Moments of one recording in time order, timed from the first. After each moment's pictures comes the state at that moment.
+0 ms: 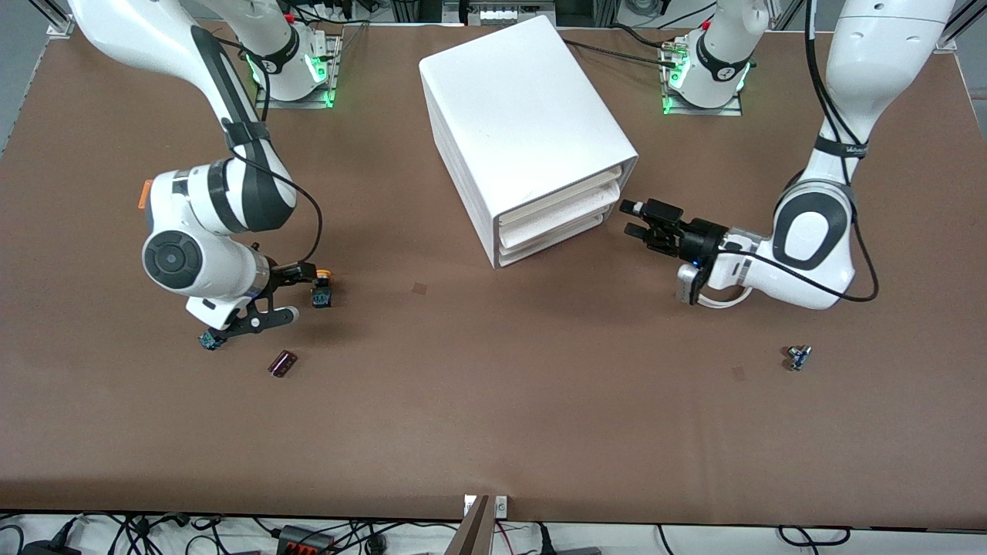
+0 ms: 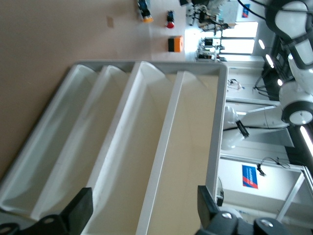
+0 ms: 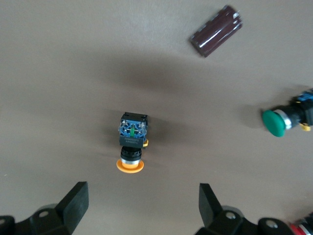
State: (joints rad) left arm 0.01 0.48 -0.12 -1.89 -1.05 1.51 0.77; right arm 0.26 0.50 -0.04 -1.71 0.01 1.97 -0.03
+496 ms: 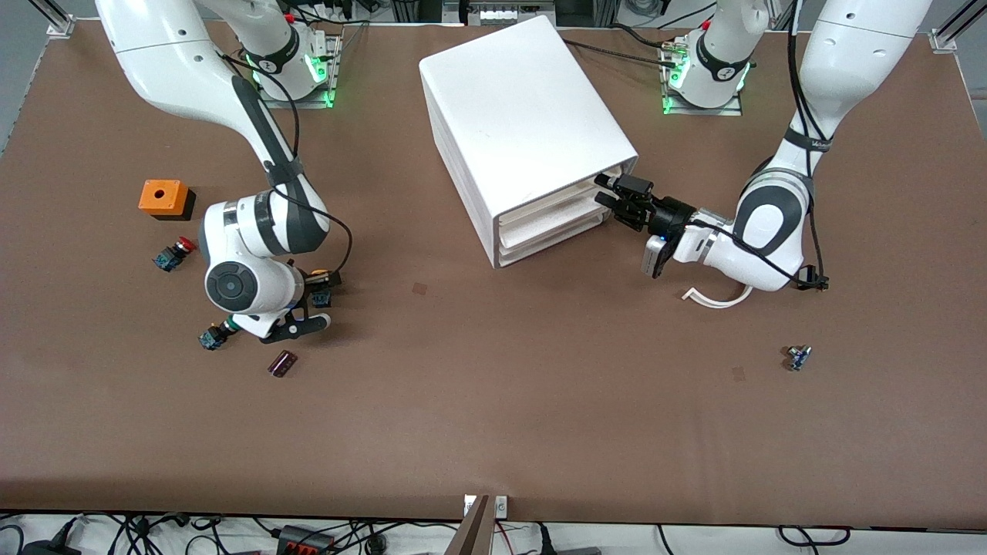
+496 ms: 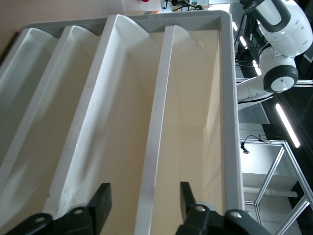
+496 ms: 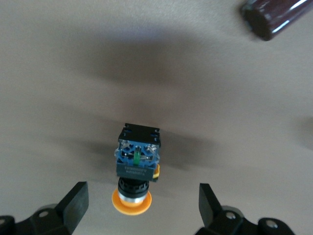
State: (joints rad) left arm 0.00 0.47 -0.17 -2.01 -1.10 1.51 0.92; right arm 0.29 0.63 -0.04 -1.73 0.01 2.06 -0.03
